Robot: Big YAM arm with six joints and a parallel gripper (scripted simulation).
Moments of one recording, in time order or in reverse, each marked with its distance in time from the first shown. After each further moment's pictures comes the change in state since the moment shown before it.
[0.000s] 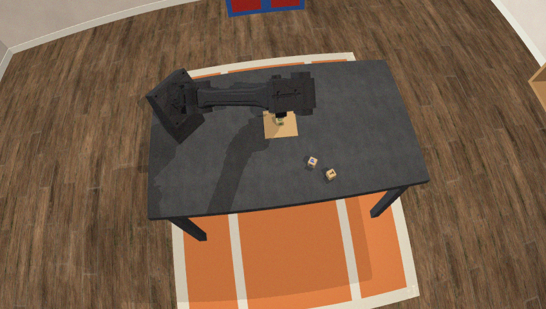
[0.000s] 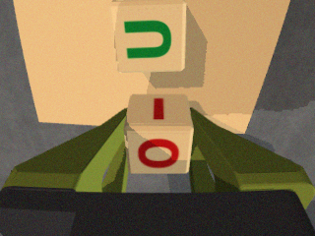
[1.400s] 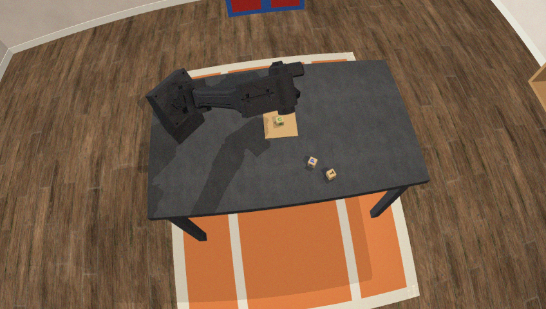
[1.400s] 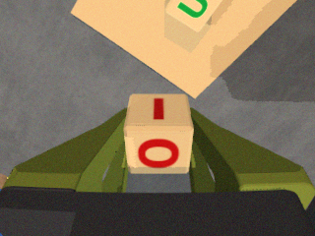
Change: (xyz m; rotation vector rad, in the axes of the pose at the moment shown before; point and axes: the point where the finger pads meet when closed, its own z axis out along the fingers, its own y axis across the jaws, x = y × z) arm 0.003 0.000 -0.082 -0.001 0.032 -0.581
